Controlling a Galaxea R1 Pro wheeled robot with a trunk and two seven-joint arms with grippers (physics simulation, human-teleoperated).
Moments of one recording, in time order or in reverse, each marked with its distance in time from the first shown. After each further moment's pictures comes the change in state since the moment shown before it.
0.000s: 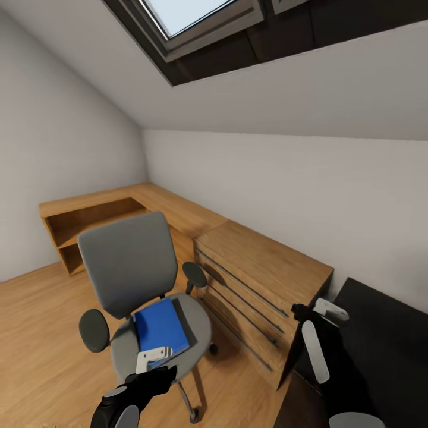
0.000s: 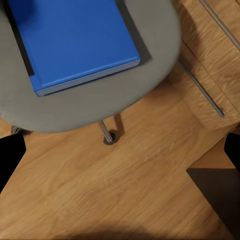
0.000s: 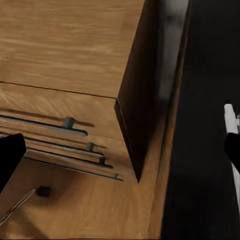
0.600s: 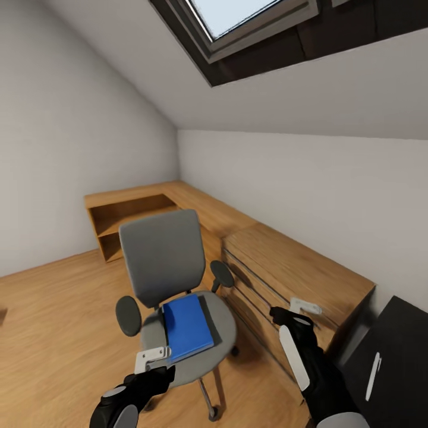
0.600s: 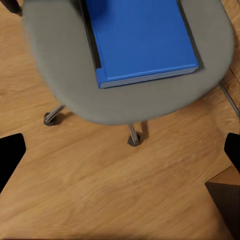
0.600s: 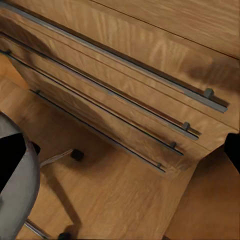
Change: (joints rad) left arm 0.000 0.002 0.007 0.002 0.000 0.000 0.001; right arm 0.000 0.003 0.215 0.060 0.006 -0.003 -0.025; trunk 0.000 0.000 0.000
